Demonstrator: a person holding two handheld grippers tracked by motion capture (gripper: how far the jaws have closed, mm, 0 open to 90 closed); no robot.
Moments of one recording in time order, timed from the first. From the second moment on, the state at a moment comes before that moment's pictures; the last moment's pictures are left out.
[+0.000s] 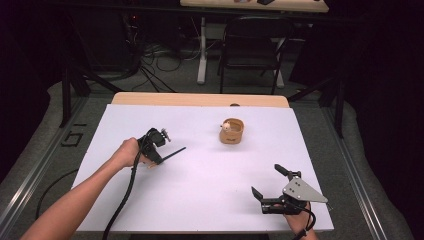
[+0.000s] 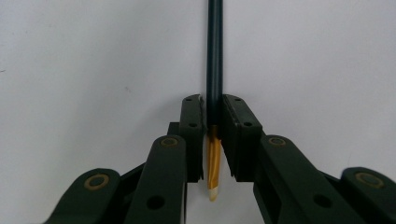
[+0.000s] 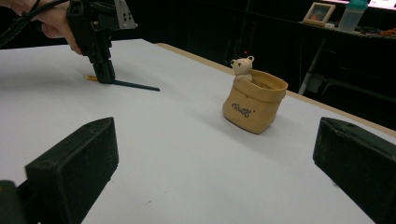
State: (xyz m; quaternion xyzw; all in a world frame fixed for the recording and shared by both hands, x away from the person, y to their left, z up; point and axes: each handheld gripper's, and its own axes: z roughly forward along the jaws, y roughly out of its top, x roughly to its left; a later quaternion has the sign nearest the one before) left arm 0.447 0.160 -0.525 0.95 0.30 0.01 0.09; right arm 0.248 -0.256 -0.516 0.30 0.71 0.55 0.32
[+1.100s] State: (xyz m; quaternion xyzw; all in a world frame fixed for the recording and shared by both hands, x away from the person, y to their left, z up) left arm 0.439 0.157 -0.517 0.96 0.27 0.02 0.09; right arm 0.248 -0.256 -0.516 0.30 0.72 0.54 0.31
